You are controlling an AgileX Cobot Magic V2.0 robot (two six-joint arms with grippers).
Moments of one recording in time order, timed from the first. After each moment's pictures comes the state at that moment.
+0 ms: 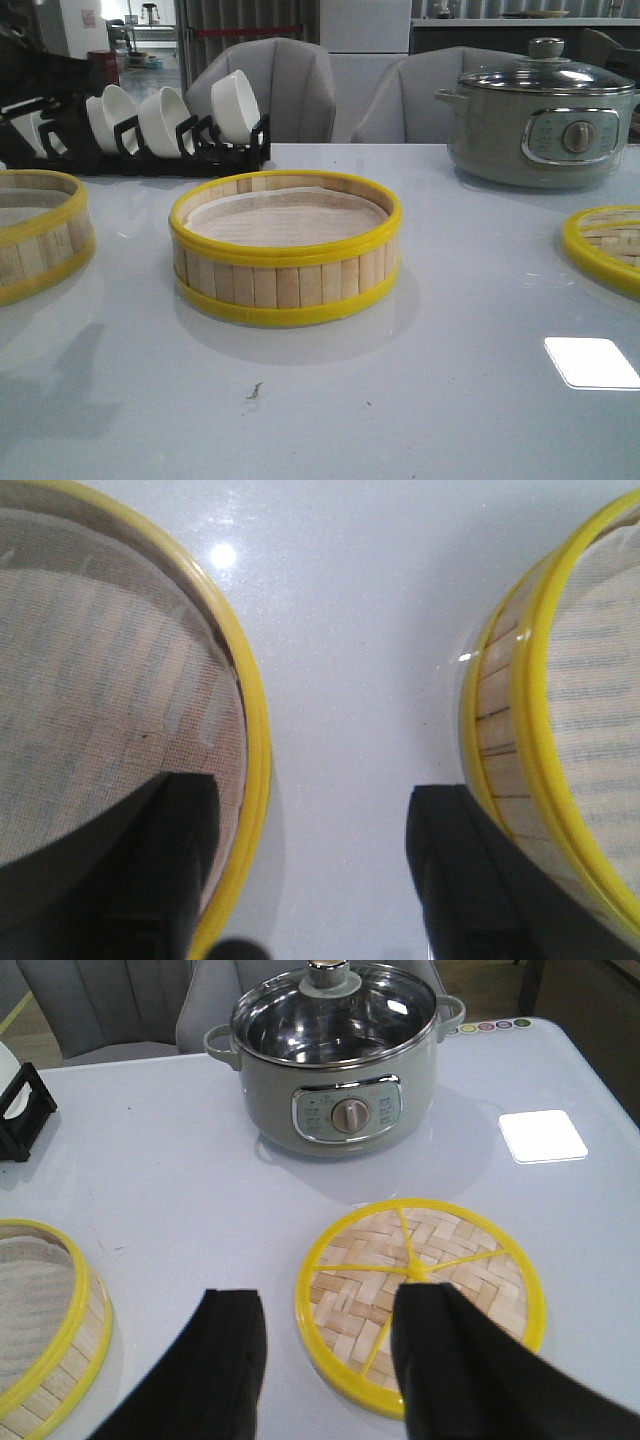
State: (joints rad) left arm -0.18 1.74 -1.27 -0.13 0.59 -0.02; right arm -0.07 0.76 -0.82 0.01 0.49 0.15
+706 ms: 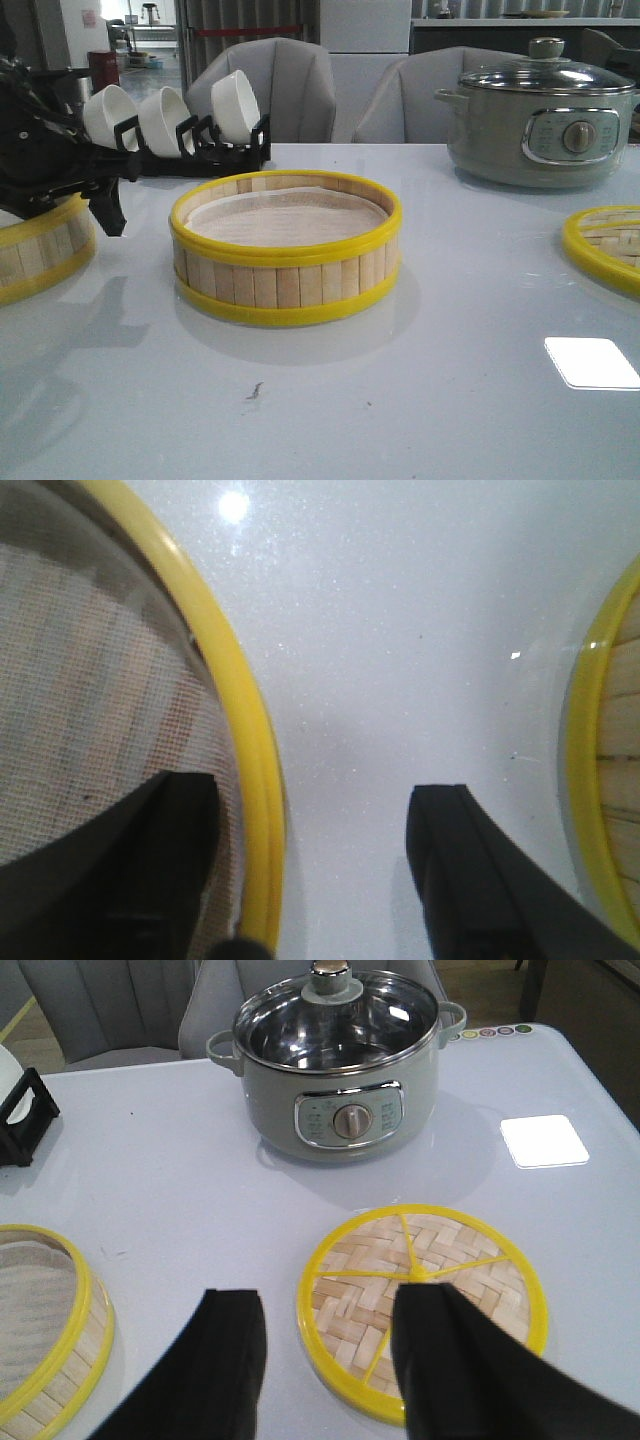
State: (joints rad) left arm -0.18 1.96 -1.33 -0.11 0.52 -0.02; right arm -0.07 0.76 -0.82 0.01 0.48 0.15
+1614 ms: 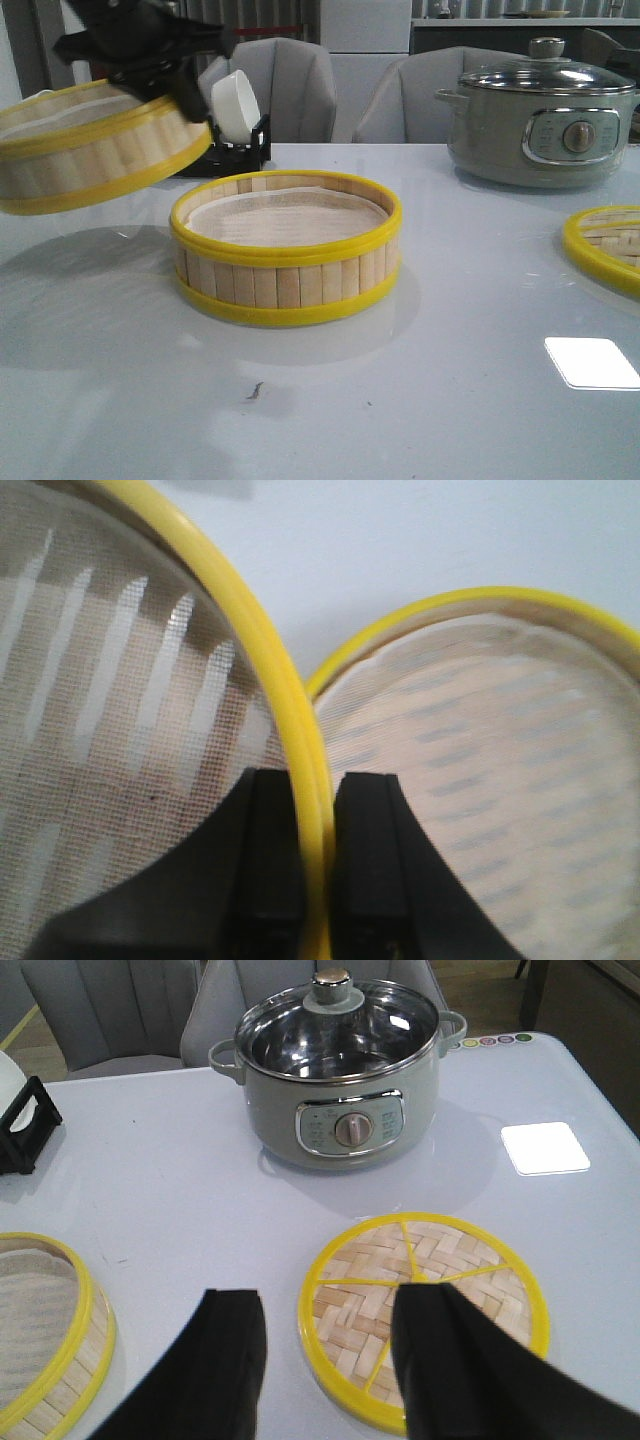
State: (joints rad) left arm -0.42 1.92 -1.67 -0.10 0.73 -0.02; right arm -0.07 0.76 -0.82 0.01 0.47 0.15
